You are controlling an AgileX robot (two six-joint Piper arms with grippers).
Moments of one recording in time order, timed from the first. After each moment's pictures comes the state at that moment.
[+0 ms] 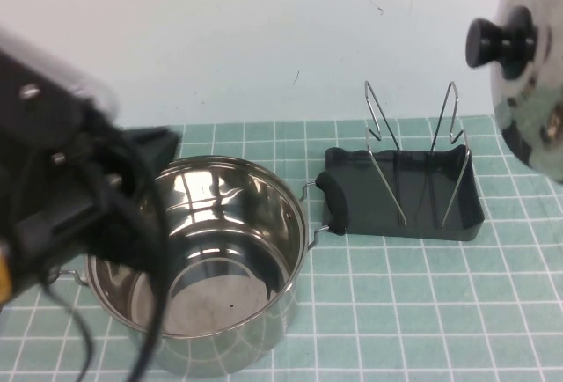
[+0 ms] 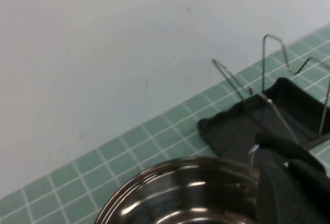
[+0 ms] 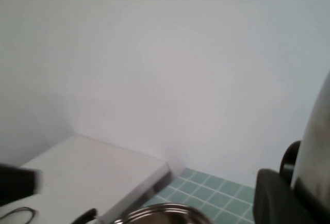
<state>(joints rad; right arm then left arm) -0.06 0.97 -0.76 1.69 0.88 -1.43 -0.91 0.89 -0.83 0.70 0.43 -0.66</state>
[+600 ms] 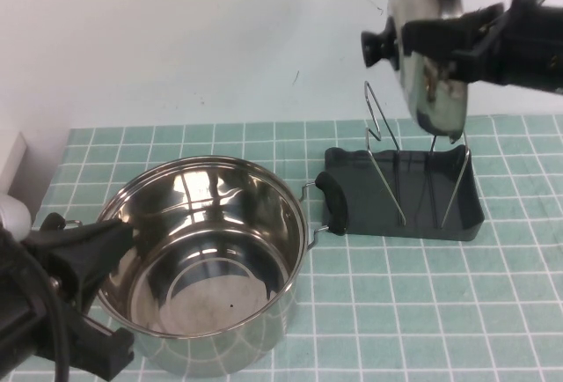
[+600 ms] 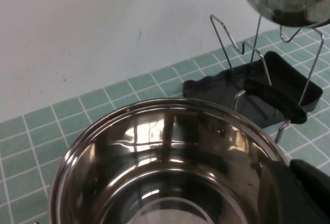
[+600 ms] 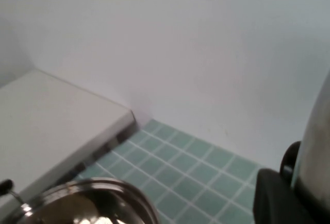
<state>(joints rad) 0.20 1.54 -1.12 1.70 0.66 -1.62 -0.91 0.67 -0.60 0.67 0.44 -0.79</state>
